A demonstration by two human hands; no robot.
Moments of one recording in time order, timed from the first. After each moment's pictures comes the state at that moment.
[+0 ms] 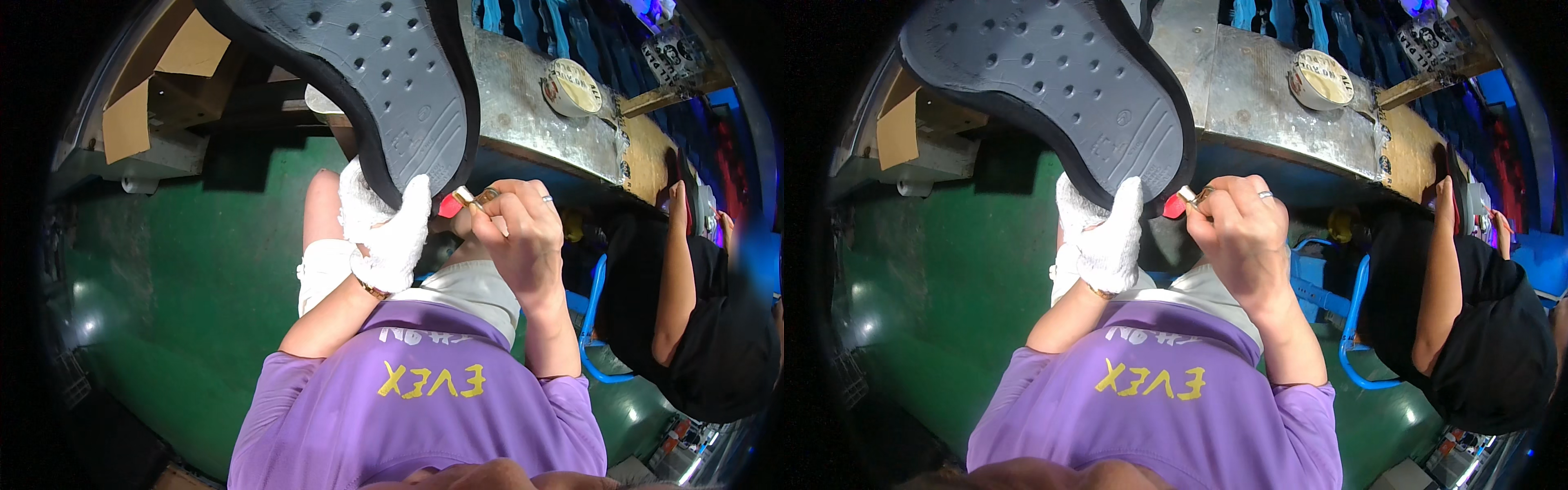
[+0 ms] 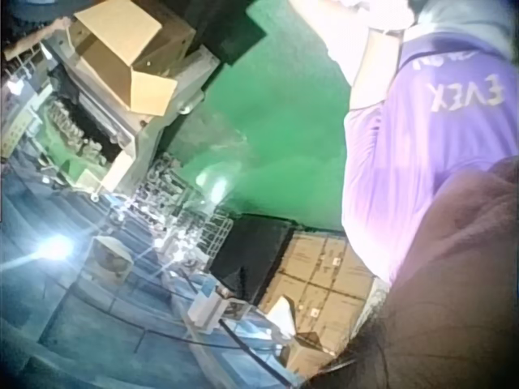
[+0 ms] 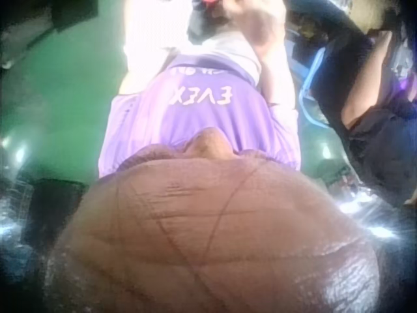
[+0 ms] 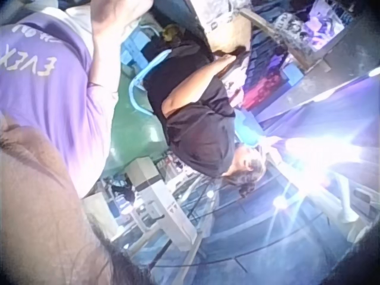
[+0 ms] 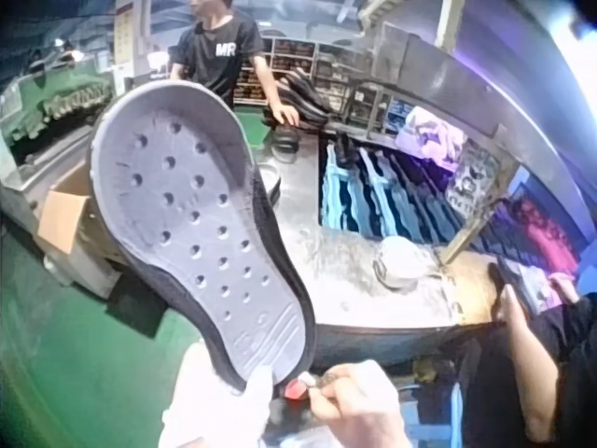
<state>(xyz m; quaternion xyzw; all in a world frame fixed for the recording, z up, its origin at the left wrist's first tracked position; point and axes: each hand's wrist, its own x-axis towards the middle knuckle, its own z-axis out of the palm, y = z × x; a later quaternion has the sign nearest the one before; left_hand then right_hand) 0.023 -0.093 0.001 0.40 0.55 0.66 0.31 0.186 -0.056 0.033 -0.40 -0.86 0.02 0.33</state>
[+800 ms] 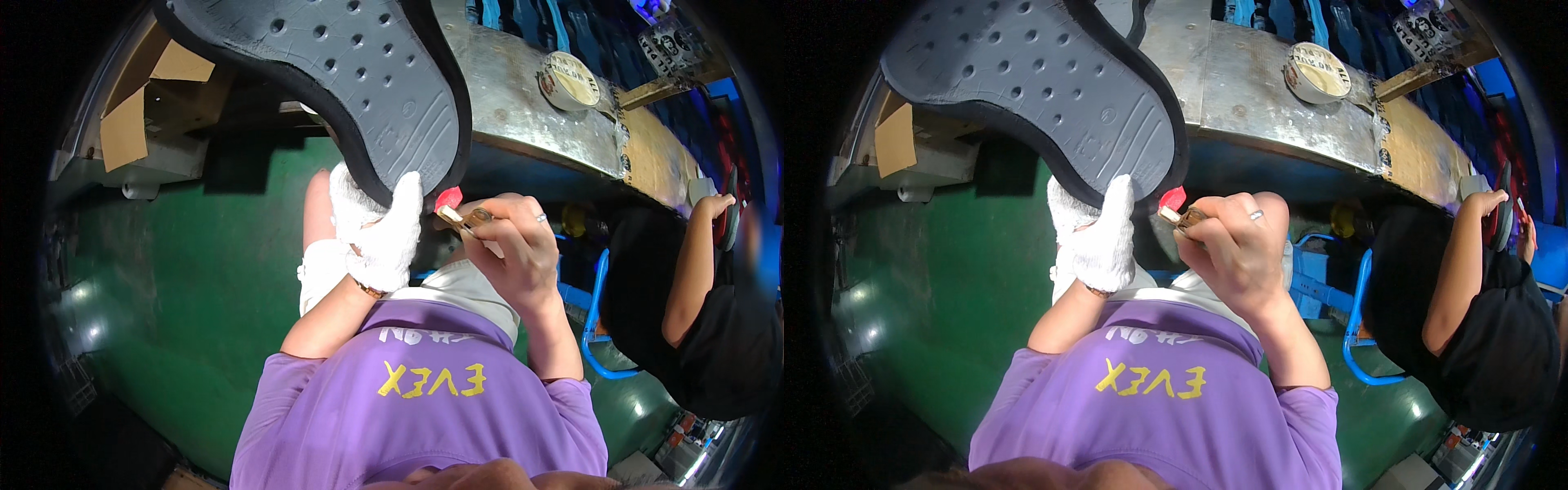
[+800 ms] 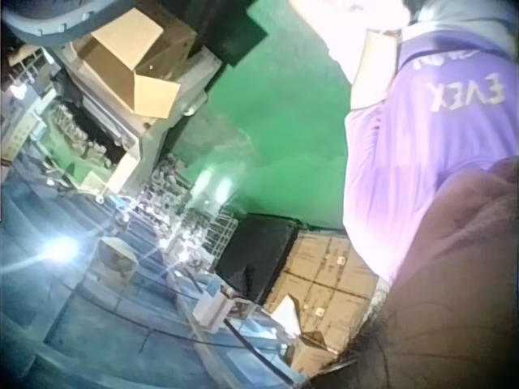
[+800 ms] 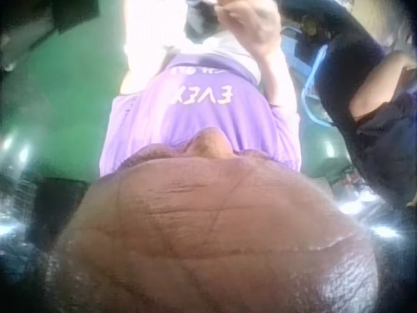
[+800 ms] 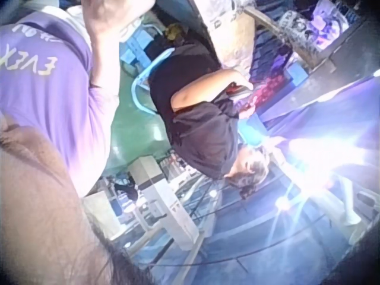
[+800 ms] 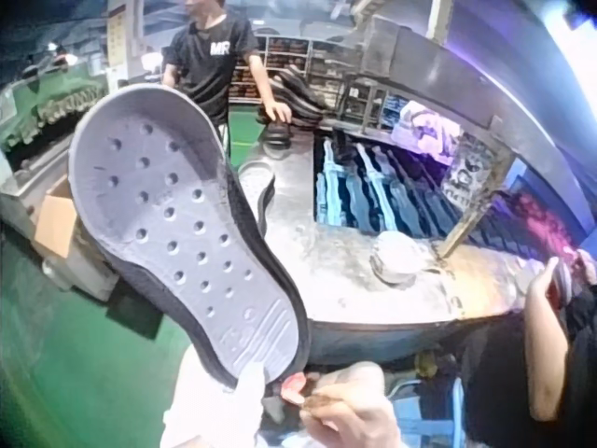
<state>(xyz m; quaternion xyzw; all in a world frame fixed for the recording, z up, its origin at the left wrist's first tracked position) 0.026 -0.092 0.000 0.37 0.58 0.67 0.29 0.197 -0.068 0.023 -0.30 -0.87 0.09 0.39</state>
